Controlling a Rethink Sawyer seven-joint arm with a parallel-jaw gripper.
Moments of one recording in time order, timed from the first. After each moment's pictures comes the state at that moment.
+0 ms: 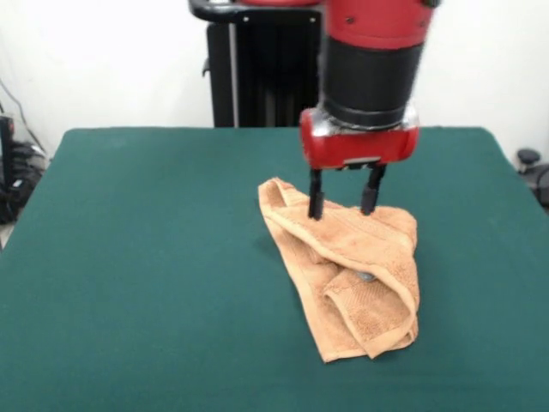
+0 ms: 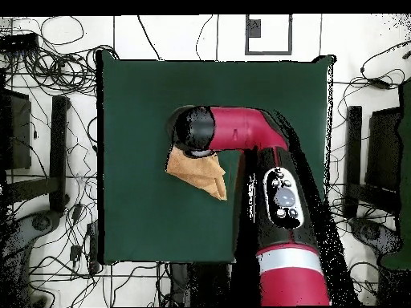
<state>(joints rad) -0.20 -0.56 0.13 1.36 -0.18 0.80 1.57</state>
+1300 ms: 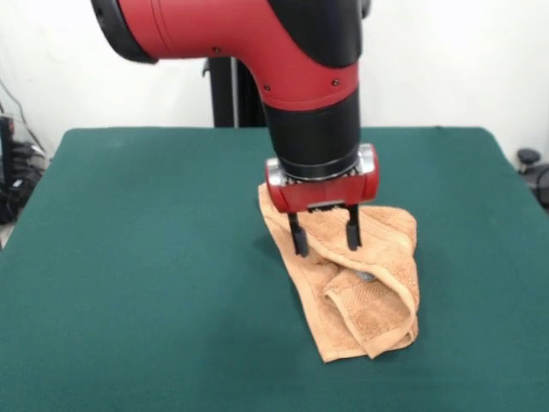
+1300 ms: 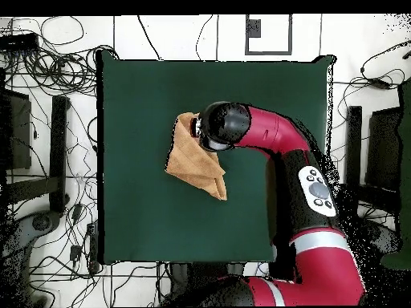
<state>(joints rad) -0.34 -0.47 0.24 1.37 -0.06 0.76 1.57</state>
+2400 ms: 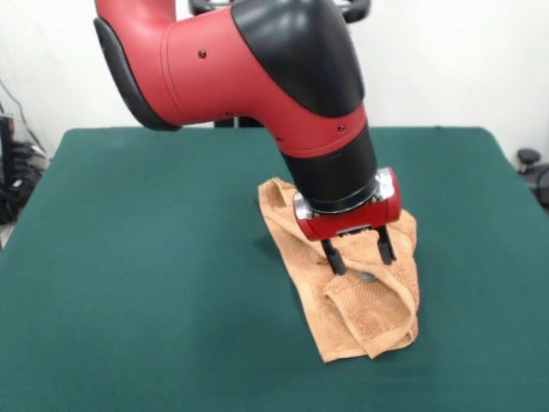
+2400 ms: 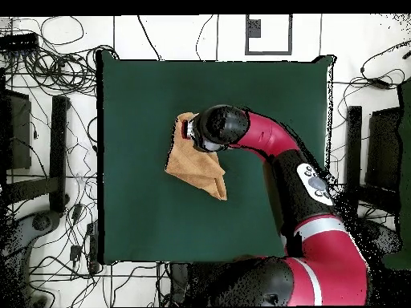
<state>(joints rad) -0.42 -0.39 0.38 1.40 -0.06 0.75 1.57</state>
